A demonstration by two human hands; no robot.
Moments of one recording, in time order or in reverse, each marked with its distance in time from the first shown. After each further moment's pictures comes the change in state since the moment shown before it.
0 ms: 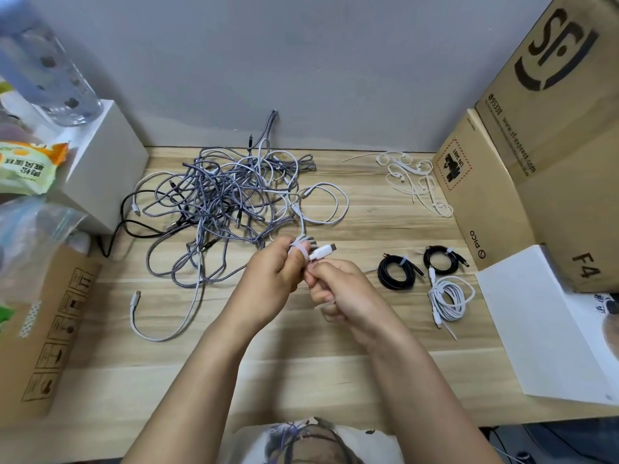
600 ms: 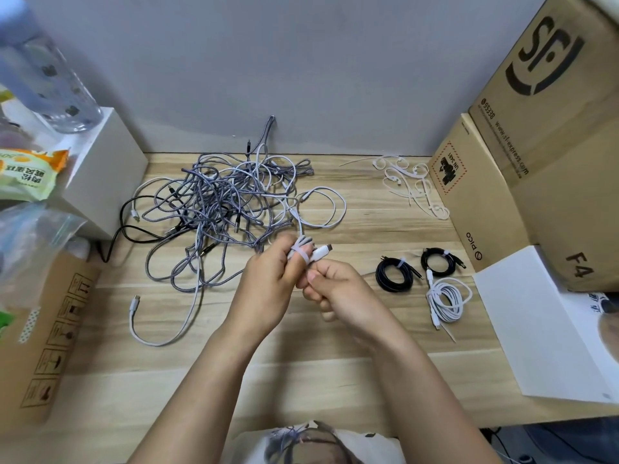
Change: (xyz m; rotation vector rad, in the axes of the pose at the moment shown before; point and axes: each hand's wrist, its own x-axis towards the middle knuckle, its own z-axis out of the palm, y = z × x) left_hand -0.004 0.005 0.004 0.198 0.125 0.102; right_hand -0.001 0.005 -0.002 -0.082 -0.001 -0.101
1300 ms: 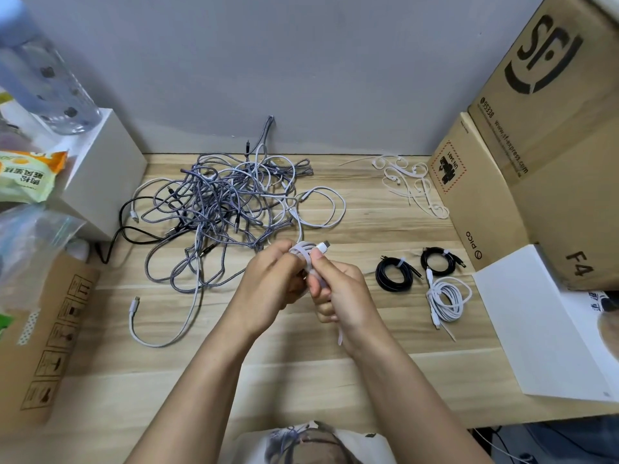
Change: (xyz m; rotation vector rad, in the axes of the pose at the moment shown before) left_hand -0.003 0.025 -0.010 -0.528 -0.176 -0.231; right_hand -0.004 -0.002 0.012 0.264 0.165 -0.005
